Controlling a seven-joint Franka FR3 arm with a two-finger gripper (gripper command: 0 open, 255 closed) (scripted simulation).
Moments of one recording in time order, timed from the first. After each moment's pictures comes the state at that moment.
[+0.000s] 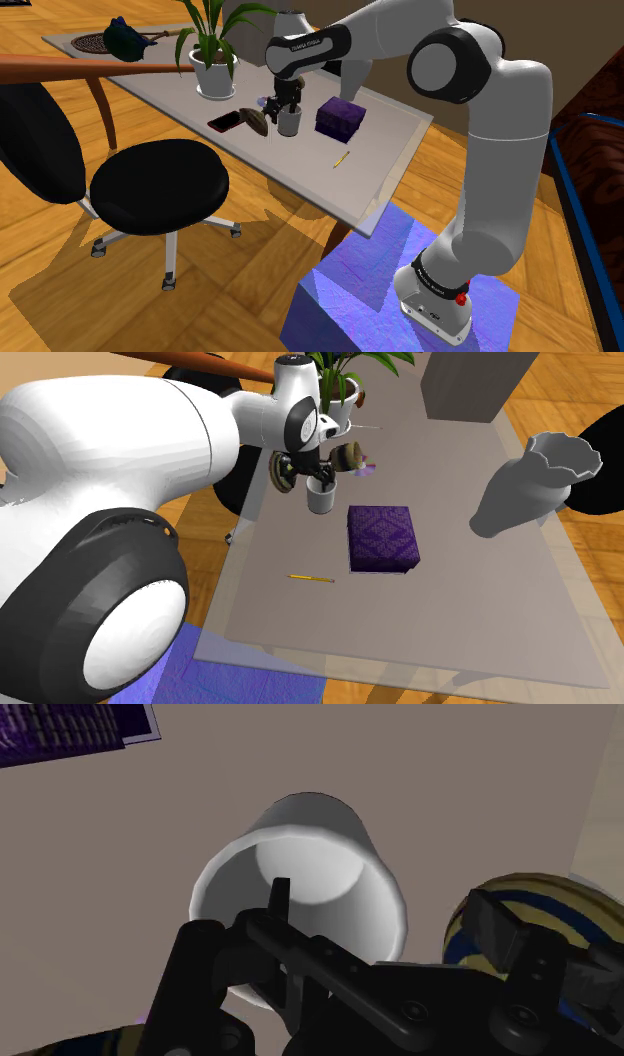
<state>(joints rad) 0.01 0.50 -0.07 -1.59 -0.04 2.09 -0.12</state>
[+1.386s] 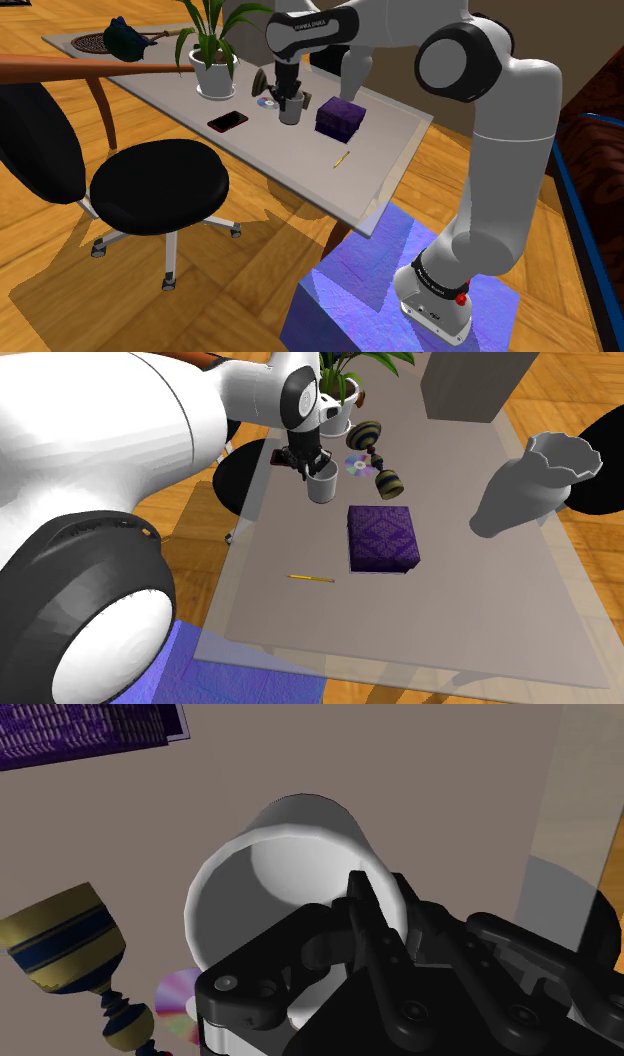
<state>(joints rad) 0.01 0.46 -0.07 -1.52 -0.04 1.98 -0.13</state>
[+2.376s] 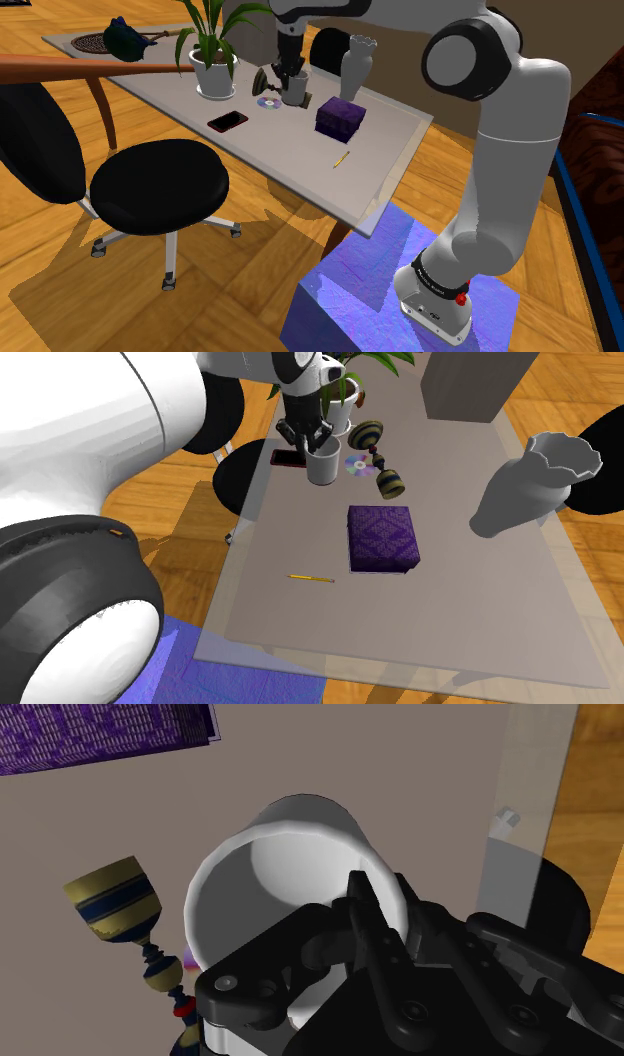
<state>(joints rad) 0.01 0.42 -0.08 -1.37 -0.04 1.79 -0.13</state>
